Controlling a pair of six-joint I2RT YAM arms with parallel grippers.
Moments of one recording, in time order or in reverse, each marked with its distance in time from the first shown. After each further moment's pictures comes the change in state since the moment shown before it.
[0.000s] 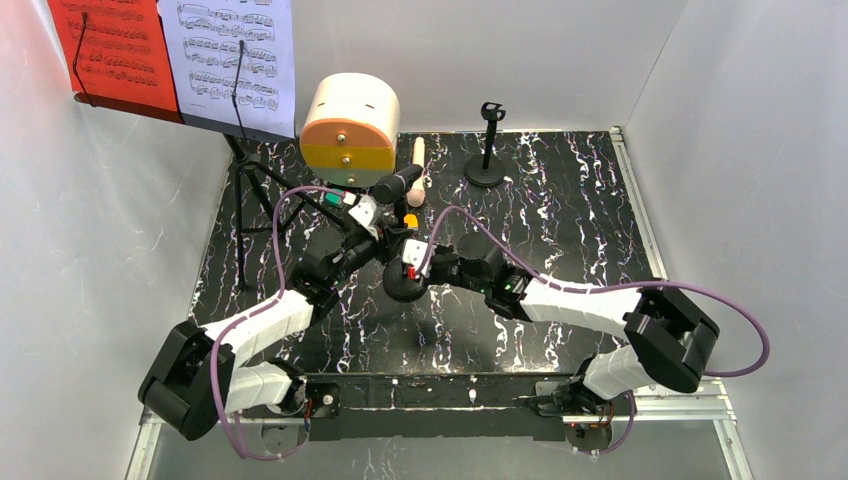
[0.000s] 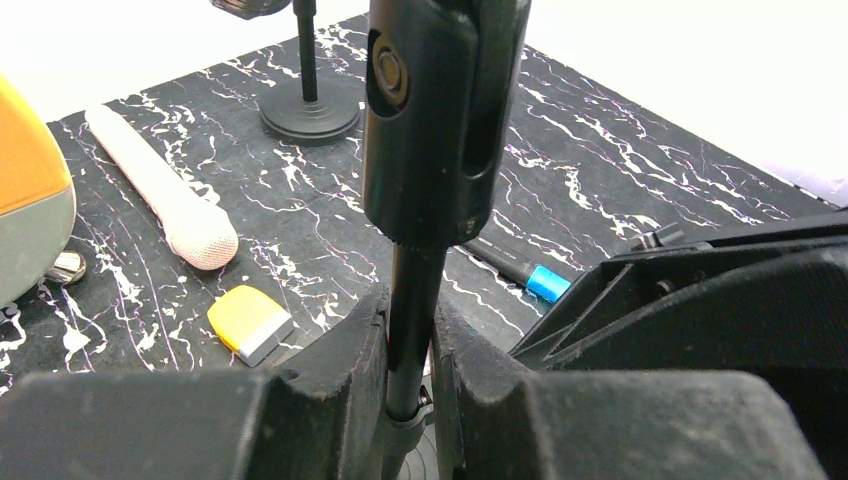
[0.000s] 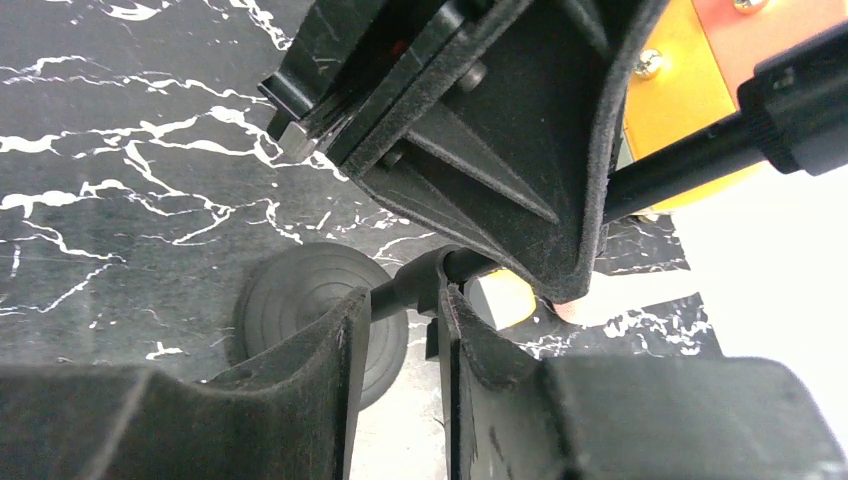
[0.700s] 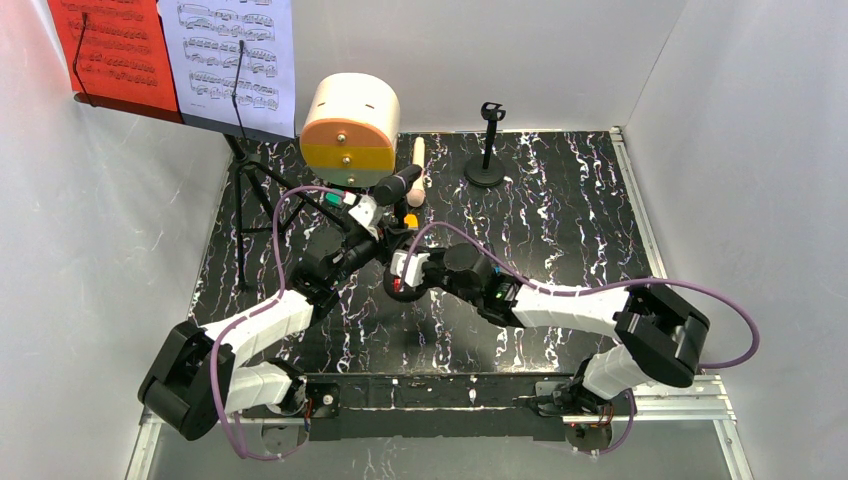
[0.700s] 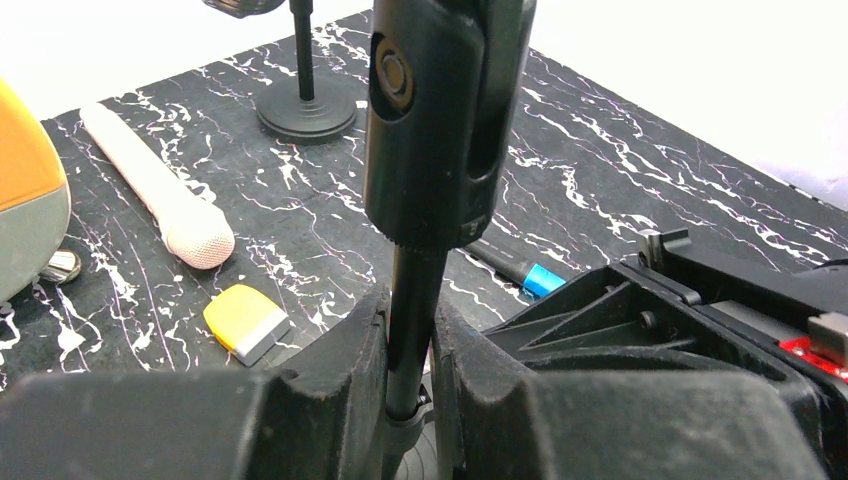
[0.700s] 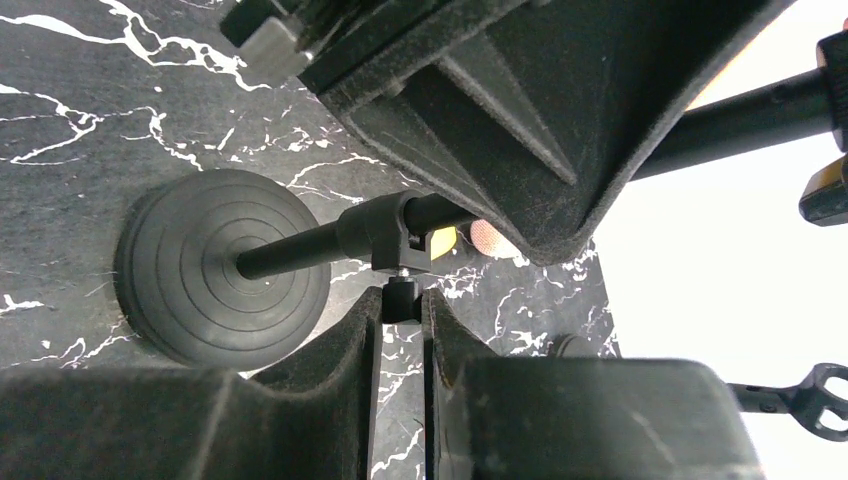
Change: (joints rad) left arm -0.001 0.000 0.000 -0.001 0.004 -0.005; right arm 0.087 0.040 0.000 -0.020 0.306 -0.208
